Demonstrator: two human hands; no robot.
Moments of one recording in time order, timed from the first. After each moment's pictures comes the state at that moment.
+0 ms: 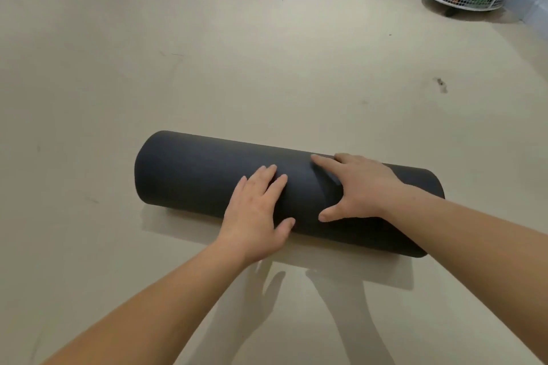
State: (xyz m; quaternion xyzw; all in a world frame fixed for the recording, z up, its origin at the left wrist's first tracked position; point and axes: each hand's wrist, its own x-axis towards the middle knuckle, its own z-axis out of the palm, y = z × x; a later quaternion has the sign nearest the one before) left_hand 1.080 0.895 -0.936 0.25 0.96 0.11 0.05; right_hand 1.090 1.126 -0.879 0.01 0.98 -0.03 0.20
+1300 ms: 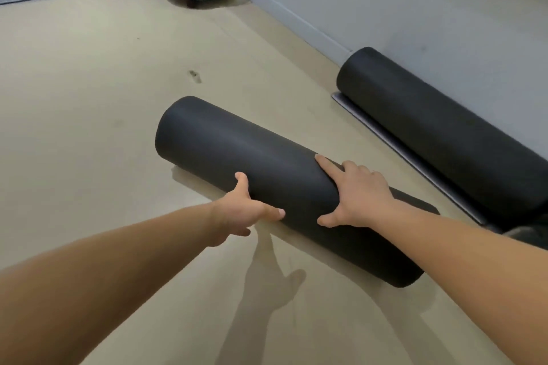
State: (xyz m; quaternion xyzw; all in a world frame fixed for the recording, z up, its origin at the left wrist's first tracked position) left_hand 1.211 1.300 -0.911 0.22 0.73 0.31 0.57; right_hand 1.401 1.463 -0.901 0.39 0.90 -0.04 0.18
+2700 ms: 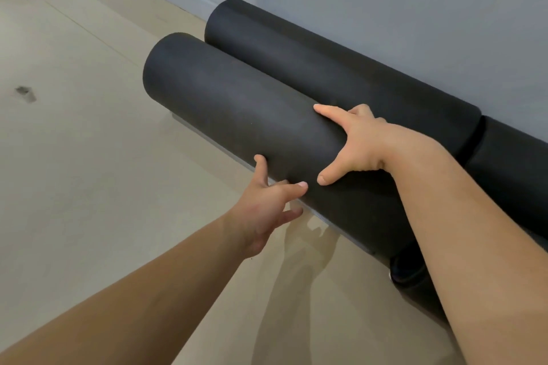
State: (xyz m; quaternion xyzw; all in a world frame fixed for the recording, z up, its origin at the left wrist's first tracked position) left_hand 1.439 1.541 -0.947 0.17 0.60 0.43 0.65; right_hand 1.585 1.670 -0.878 0.56 0.77 -0.27 0.15
